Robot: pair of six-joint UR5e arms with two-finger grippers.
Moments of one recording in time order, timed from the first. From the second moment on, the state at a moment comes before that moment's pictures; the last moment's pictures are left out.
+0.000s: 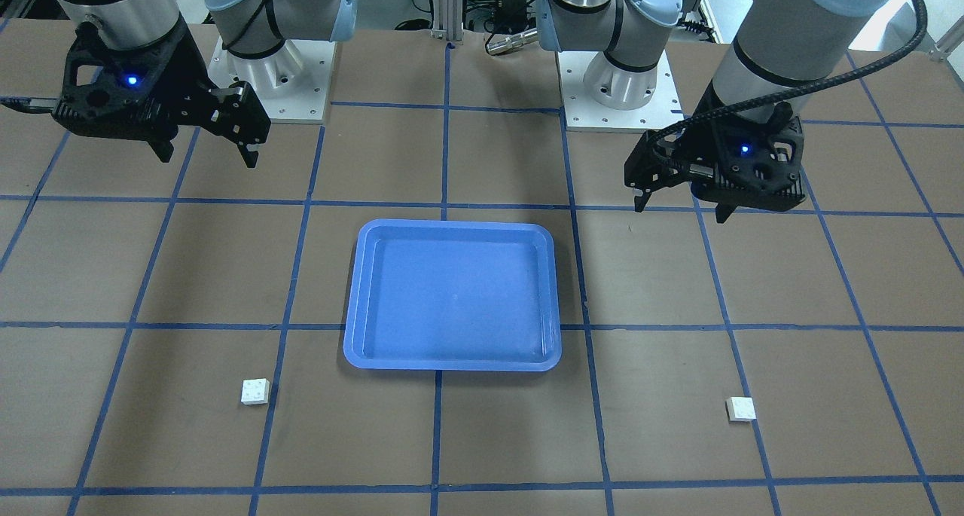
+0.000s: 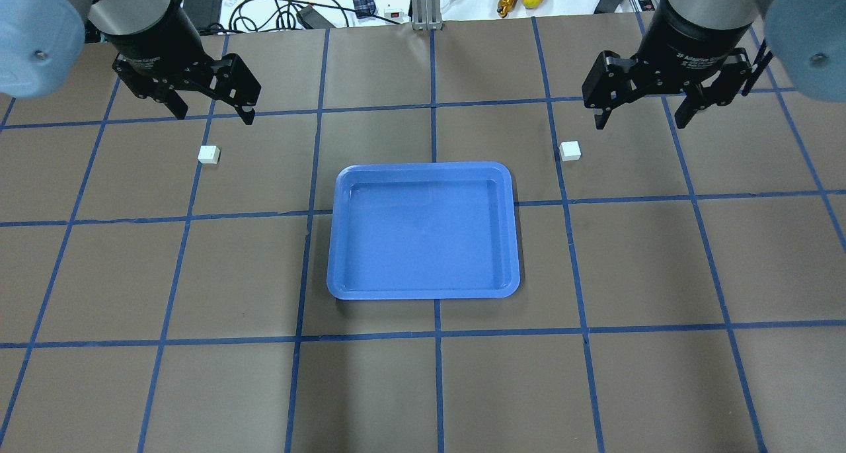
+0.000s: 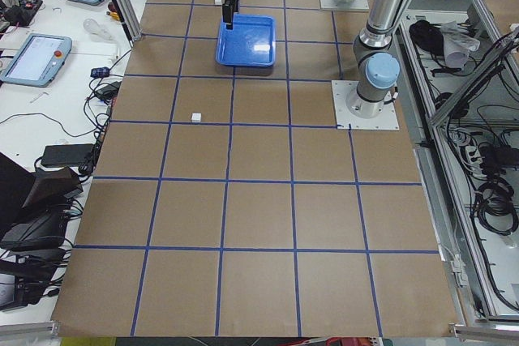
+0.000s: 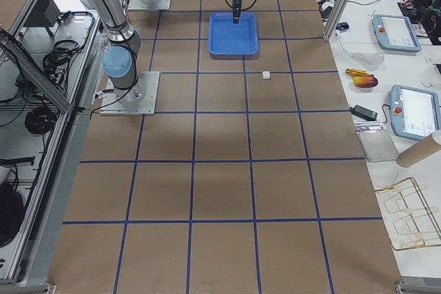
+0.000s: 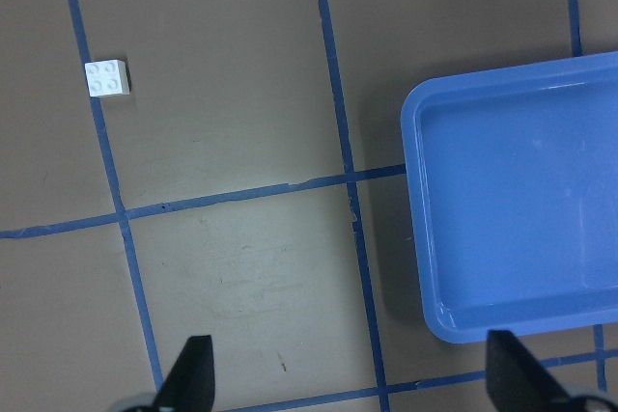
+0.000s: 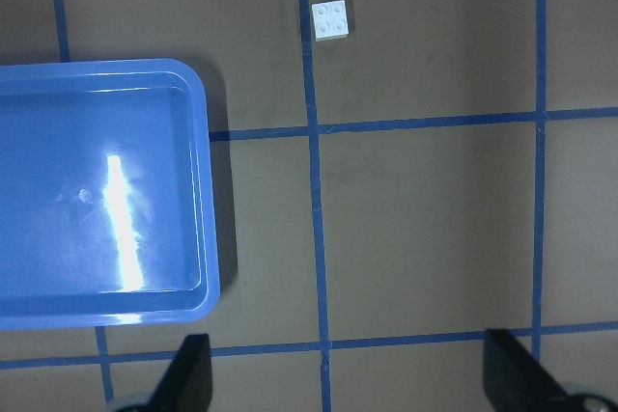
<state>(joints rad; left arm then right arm) -1.52 -1.65 -1.50 -1.53 1.57 0.19 1.56 -1.59 1.57 -1.56 -1.58 0.04</state>
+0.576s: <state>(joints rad) -1.53 -1.66 -1.50 -1.52 1.57 0.19 1.56 -1.57 1.58 -1.55 -1.59 0.04</state>
